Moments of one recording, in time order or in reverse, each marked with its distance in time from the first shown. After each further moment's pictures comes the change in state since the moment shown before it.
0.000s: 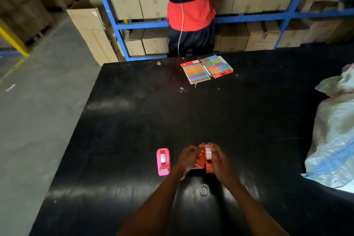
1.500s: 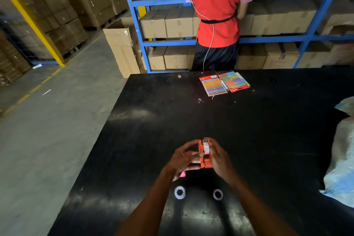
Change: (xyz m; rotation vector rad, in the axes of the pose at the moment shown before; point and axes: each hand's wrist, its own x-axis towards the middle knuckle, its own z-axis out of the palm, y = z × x) left_hand -0.078 0.022 -0.072 -0.186 -0.140 0.142; right_hand -0.024 -0.091 0.024 0.004 -0.108 -0.140
